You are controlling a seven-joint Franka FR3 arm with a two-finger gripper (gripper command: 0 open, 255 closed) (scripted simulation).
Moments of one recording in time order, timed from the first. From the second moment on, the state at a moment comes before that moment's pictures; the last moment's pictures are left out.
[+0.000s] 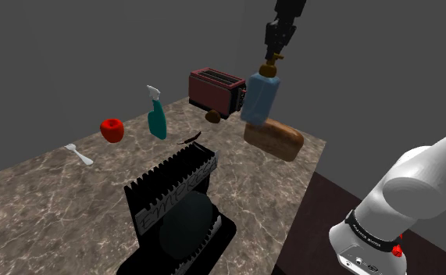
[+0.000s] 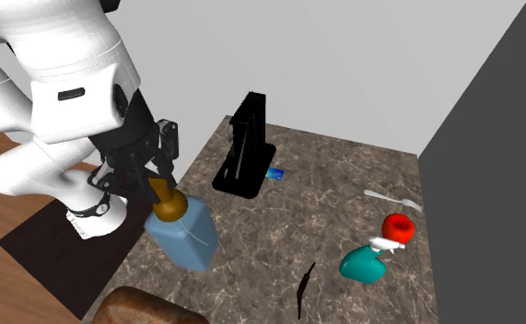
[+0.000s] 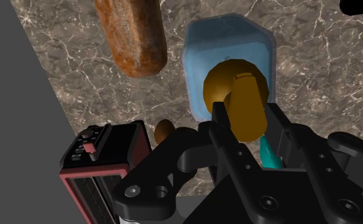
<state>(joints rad) -0.11 -0.32 0.10 -1.85 0.05 1.63 -0.05</state>
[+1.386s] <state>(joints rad) -0.10 -0.35 0.11 -2.17 0.06 1.92 -0.05</state>
